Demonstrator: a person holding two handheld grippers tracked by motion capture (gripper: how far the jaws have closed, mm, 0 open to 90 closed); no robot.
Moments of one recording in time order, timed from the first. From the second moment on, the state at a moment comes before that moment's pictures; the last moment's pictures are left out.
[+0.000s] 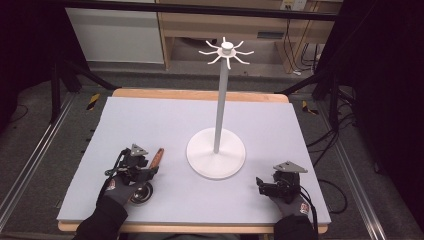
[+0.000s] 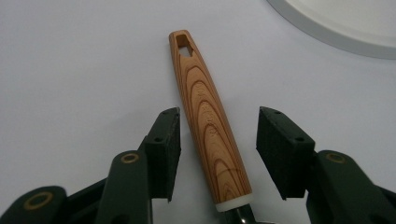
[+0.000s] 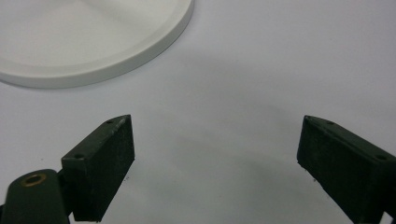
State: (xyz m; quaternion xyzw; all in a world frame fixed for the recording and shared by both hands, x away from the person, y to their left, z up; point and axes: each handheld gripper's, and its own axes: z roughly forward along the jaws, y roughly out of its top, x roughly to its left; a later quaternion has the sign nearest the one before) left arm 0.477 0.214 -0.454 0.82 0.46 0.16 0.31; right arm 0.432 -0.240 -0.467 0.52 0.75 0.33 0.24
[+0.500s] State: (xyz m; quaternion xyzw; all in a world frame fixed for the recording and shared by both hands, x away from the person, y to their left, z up) left arm 0.480 0.214 -0.461 0.82 0.47 0.15 0.29; right arm 0.433 -0.240 -0.468 0.52 0.75 0.33 0.24
